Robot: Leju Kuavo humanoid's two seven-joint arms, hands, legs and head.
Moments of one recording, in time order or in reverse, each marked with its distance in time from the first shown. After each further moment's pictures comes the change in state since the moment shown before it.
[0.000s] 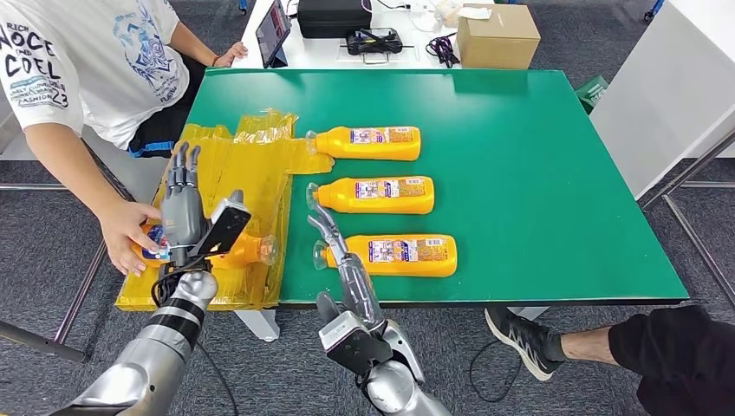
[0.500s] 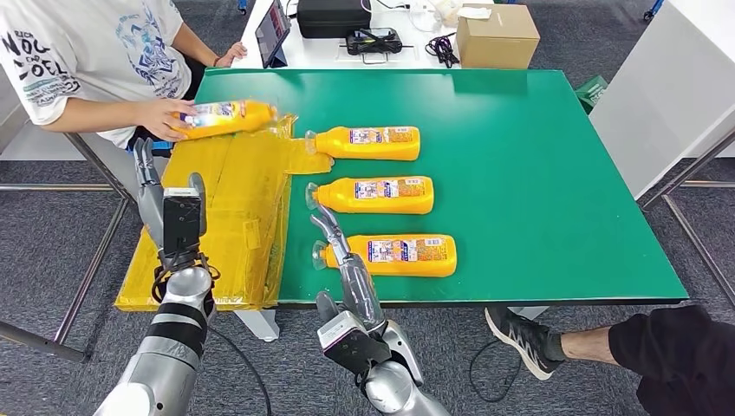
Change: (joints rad) left arm 0.076 -0.060 0.035 -0.238 0.268 -0.071 -0.006; right arm -0.003 -0.002 0.001 0.014 0.006 -0.037 0.000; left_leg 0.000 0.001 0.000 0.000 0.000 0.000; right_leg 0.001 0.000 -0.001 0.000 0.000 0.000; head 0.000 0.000
